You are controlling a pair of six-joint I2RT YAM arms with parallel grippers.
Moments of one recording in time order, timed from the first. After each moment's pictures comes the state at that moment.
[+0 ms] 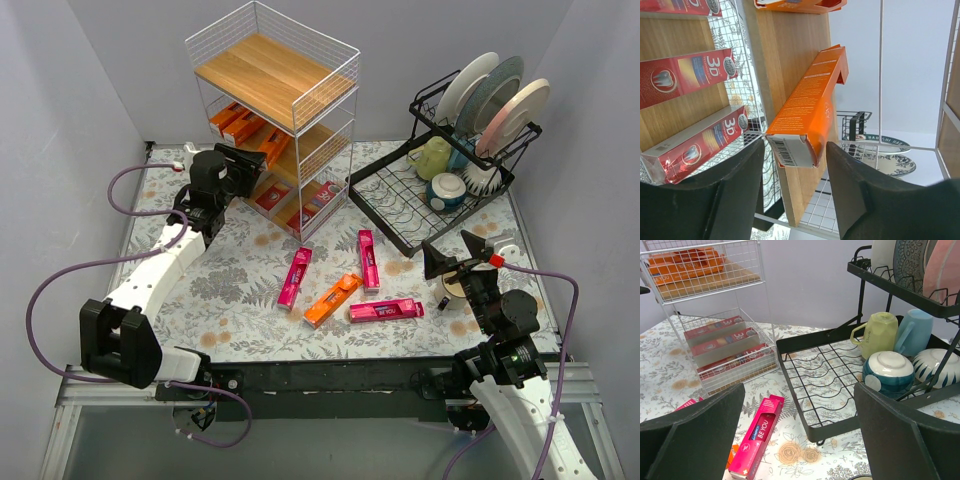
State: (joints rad) left arm -0.29 1.35 1.11 -0.04 -0.11 -1.29; right arm 0.35 0.18 0.35 0.02 0.01 0.08
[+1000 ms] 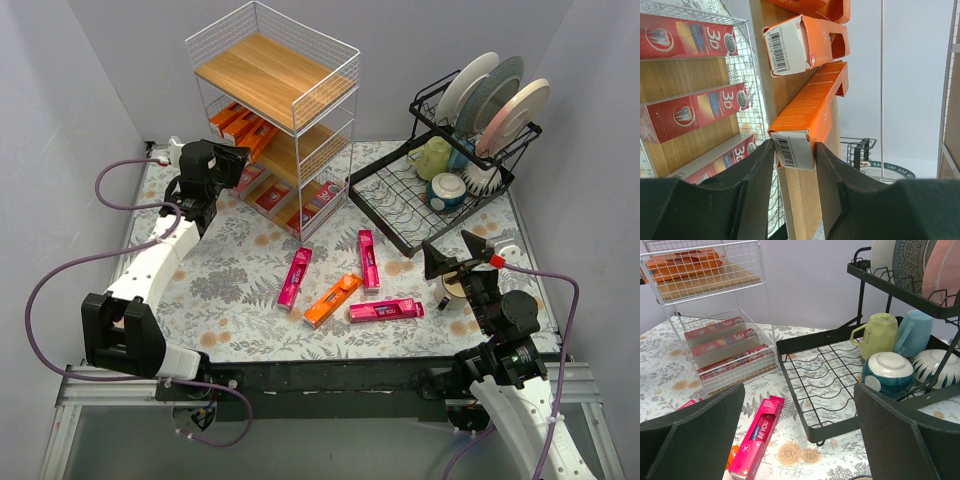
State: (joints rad) left arm -0.21 1.39 1.17 -0.06 -0.13 -1.27; right arm 0.35 0.18 0.35 0.02 0.01 0.08
